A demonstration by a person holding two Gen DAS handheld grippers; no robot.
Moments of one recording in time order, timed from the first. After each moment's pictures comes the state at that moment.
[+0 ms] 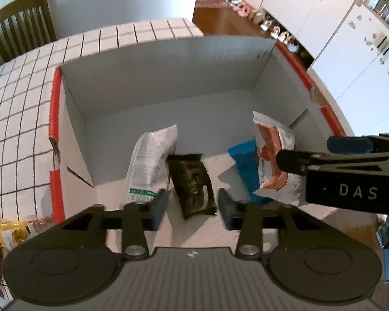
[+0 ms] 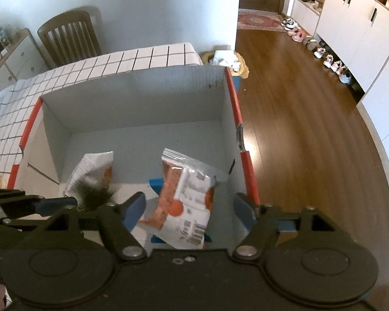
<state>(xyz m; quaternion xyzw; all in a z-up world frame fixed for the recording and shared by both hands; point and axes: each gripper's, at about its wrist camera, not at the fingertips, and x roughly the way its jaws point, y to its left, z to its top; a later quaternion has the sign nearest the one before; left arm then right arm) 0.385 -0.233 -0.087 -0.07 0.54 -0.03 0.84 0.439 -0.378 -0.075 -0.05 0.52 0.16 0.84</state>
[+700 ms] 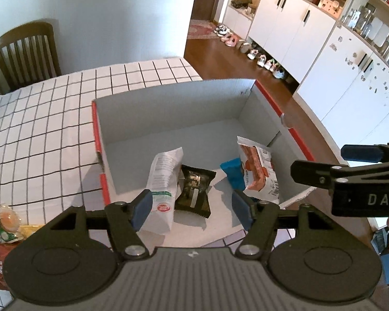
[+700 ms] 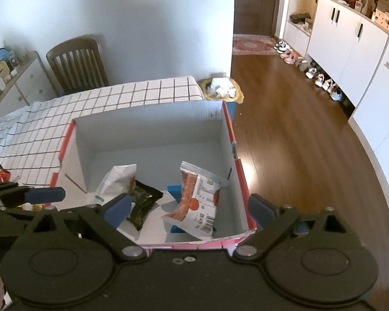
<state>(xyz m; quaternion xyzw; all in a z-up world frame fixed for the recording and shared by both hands) 0.331 -0.209 -0.025 -0.07 0.48 -0.05 0.88 0.384 -0.384 -0.015 -0.04 0.46 0.15 0.87</state>
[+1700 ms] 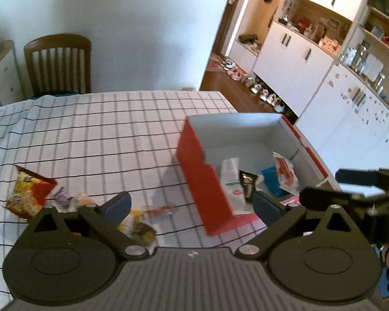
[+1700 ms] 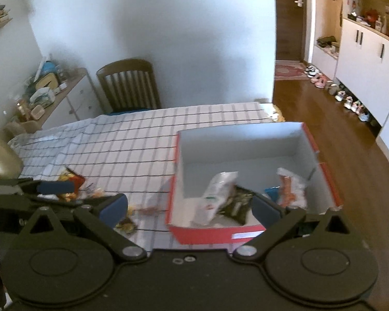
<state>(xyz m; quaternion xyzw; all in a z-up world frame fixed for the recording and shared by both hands) 0.231 -0.063 0.020 -0.11 0.41 -0.04 0.91 0.287 -0.281 0.033 -0.01 0.41 0.22 0.88</state>
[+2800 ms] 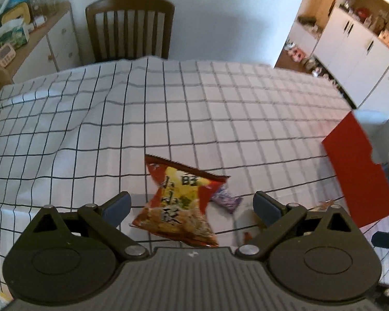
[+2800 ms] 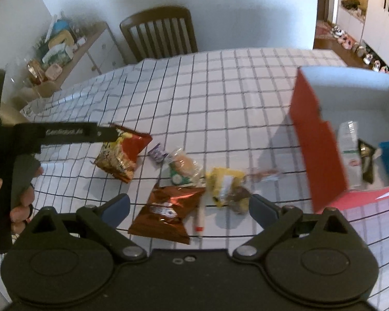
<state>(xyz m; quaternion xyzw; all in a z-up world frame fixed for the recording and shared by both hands) 0.271 0.165 -0.066 -0.10 0.49 0.05 0.87 0.263 -0.083 -0.048 0.00 0.51 0.23 0.83</state>
